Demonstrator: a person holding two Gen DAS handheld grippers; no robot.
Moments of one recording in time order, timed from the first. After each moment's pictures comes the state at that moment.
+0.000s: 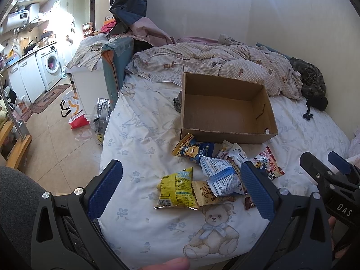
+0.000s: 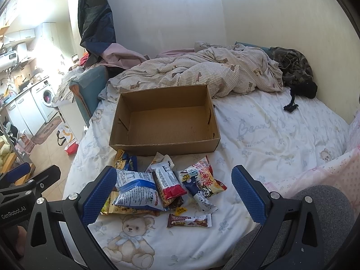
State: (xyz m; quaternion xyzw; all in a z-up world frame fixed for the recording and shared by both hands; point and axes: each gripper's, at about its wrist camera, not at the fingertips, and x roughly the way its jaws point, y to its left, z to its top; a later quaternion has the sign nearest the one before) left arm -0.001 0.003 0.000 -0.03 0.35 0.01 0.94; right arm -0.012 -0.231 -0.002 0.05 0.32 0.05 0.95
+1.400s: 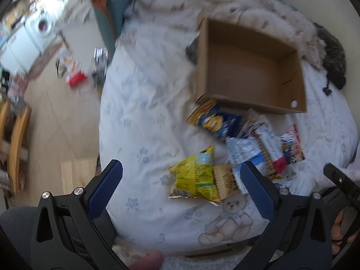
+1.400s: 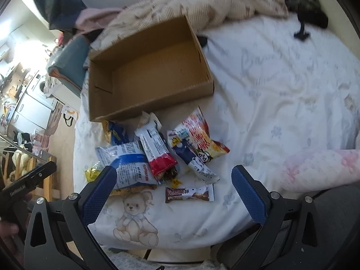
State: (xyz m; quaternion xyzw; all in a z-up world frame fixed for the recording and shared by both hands) left arm 0.100 0.044 -0.043 -0.05 0.55 0.03 0.83; right arm 0.066 -0.279 -0.058 0.17 0.53 0.08 0.83
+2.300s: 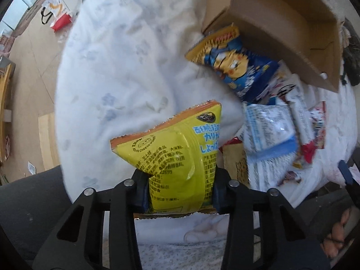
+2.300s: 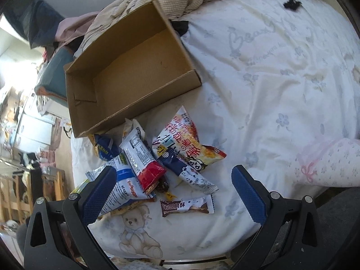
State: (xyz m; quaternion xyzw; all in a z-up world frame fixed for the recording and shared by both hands) left arm 0.102 0.027 -0.139 -0.11 0.67 0.01 0.73; right arm 0.097 -0.307 -0.091 0.24 0.55 0.05 0.80
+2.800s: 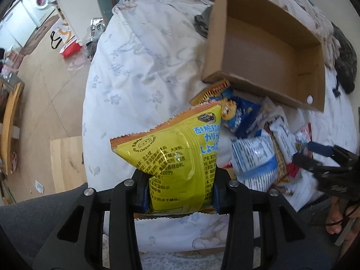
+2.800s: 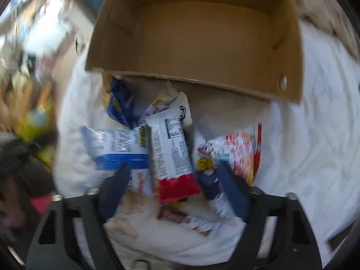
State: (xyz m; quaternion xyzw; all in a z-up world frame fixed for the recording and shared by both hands) left arm 0.117 0.046 -0.085 -0.10 0.61 0.03 0.79; right arm 0.164 -0.203 -0.111 -0.04 0.63 0.20 0.75
